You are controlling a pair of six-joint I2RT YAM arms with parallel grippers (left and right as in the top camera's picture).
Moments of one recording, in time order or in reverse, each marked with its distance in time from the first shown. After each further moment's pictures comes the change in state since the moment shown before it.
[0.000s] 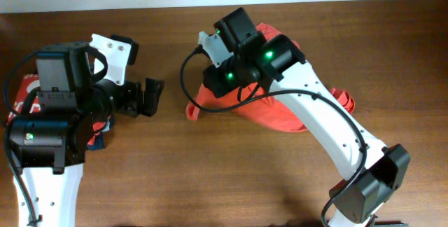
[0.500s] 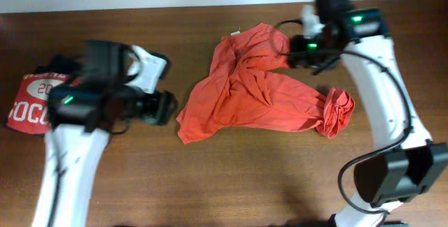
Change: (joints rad) left arm -0.120 0.152 -0.029 -0.167 0.014 0.048; right arm -0.486 -0.006 0.000 -0.214 0.101 0.087
